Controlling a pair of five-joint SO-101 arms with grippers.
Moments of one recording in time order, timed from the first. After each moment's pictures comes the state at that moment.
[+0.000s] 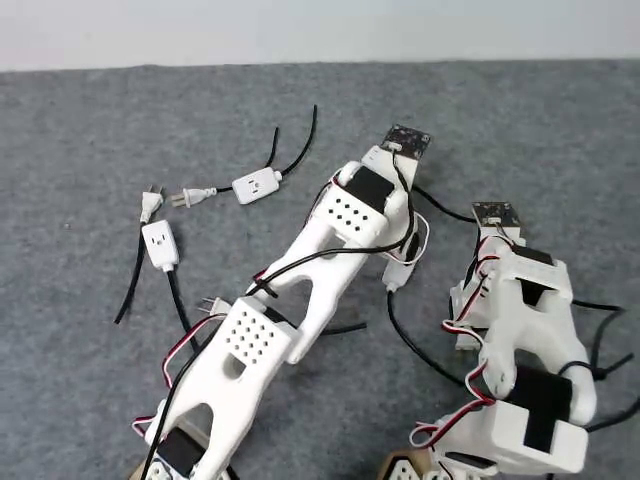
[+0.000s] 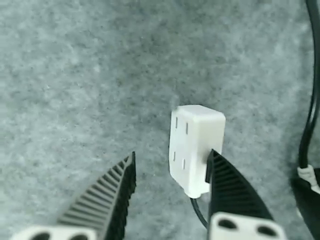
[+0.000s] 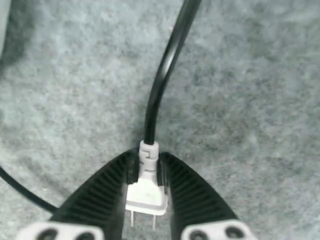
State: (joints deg) left arm 33.8 62.7 -67.4 98.7 20.0; right arm 16.3 -1.6 41.0 56.7 18.3
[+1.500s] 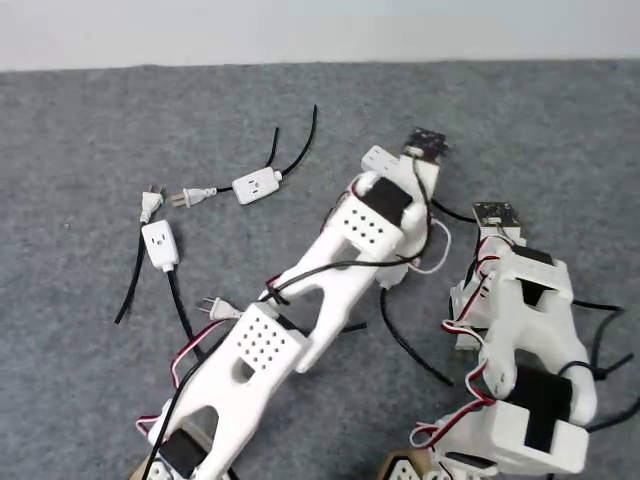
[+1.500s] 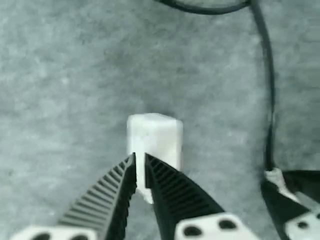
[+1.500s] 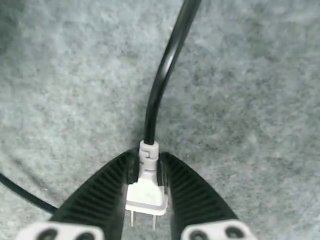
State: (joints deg) left arm 36.9 63.5 -72.1 98.7 23.0; right arm 16.3 -1.6 41.0 56.7 18.3
